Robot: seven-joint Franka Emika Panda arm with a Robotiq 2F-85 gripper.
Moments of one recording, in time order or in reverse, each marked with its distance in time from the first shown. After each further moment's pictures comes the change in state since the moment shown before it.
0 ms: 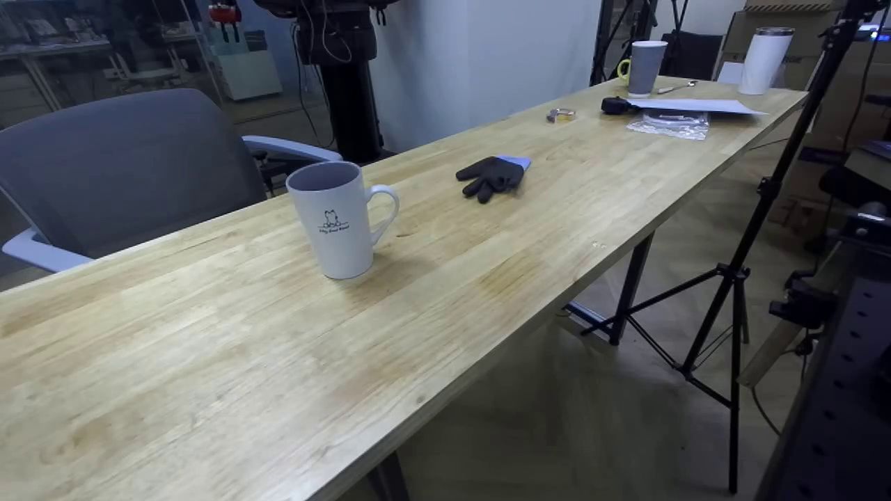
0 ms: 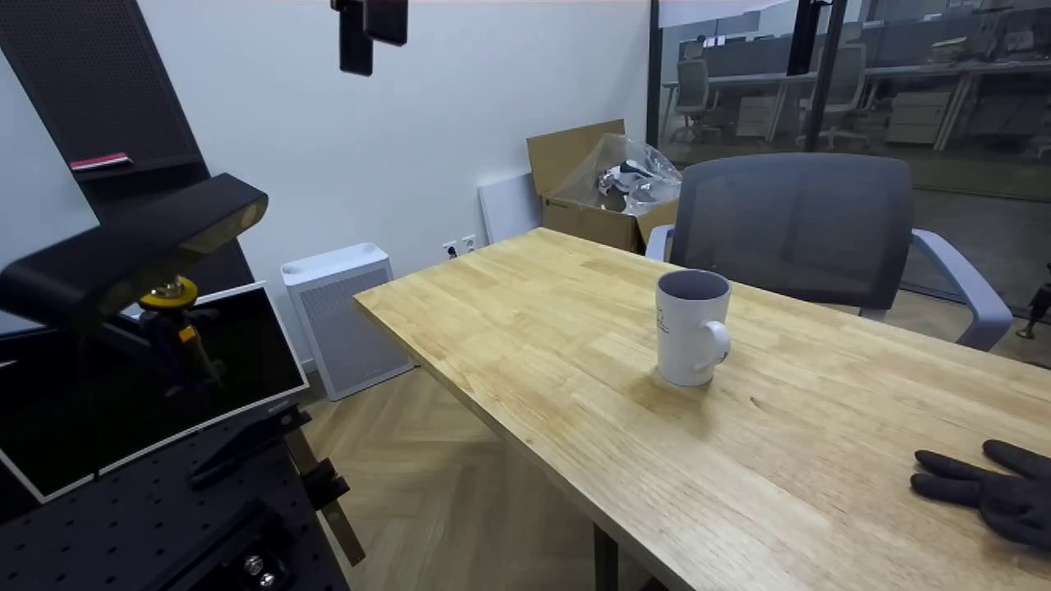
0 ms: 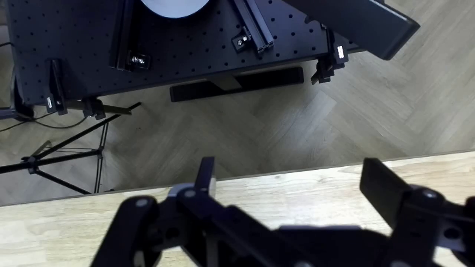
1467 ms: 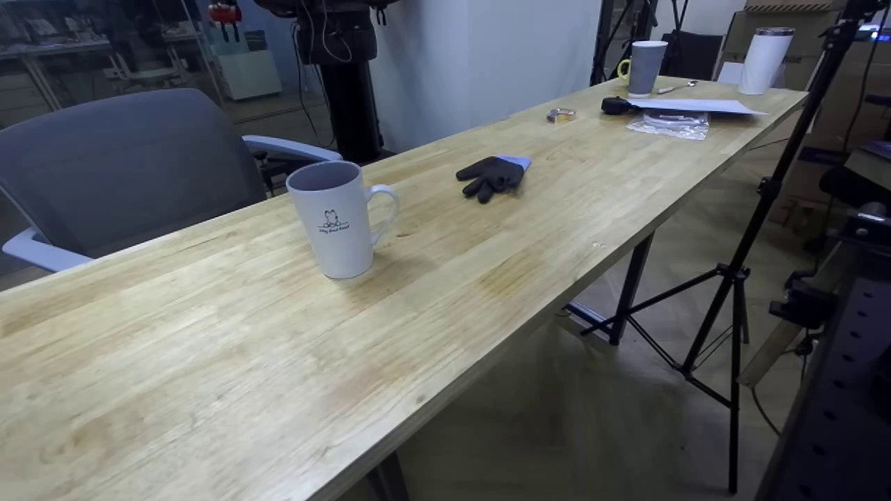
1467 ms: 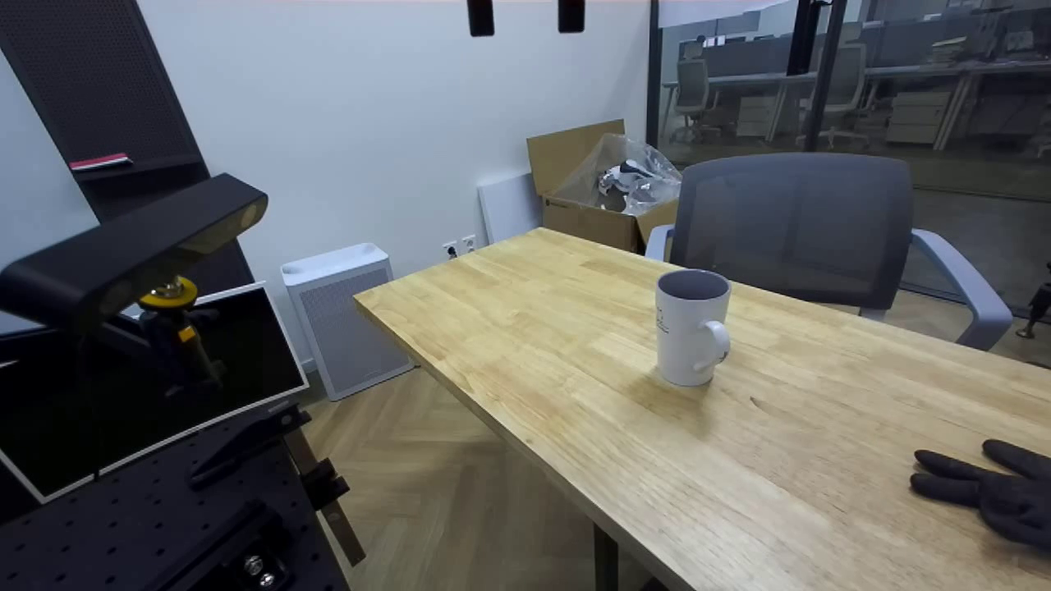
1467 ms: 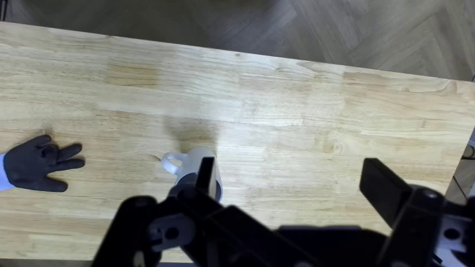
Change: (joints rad) arm 0.032 0.097 -0.157 0.048 0.007 0.370 -0.398
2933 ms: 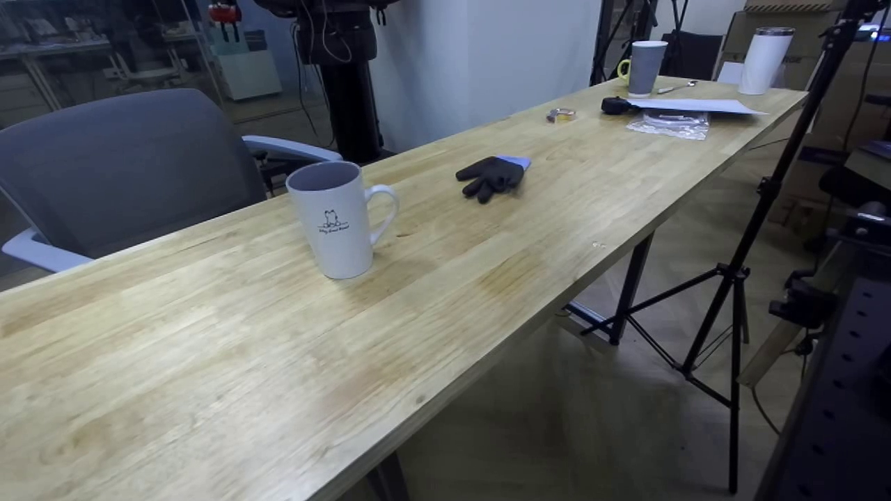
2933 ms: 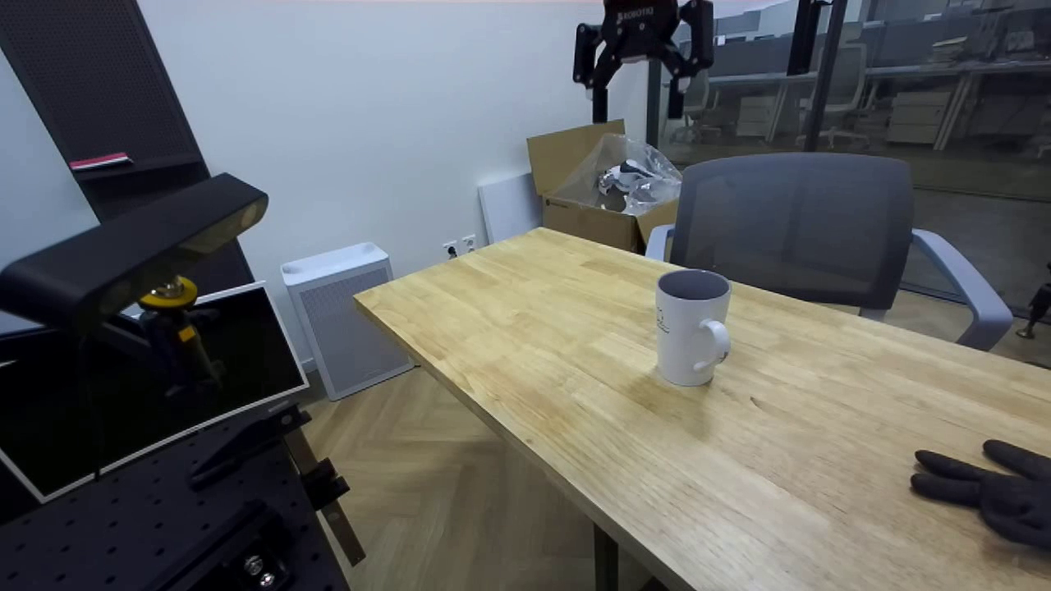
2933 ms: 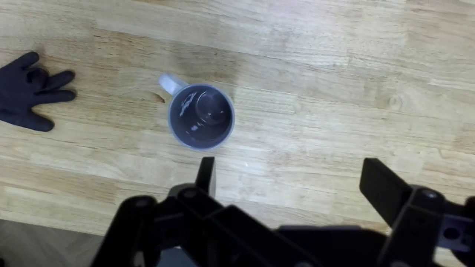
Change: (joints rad) arm 0.054 0.718 -0.005 0.652 -0.207 -0.078 0.116
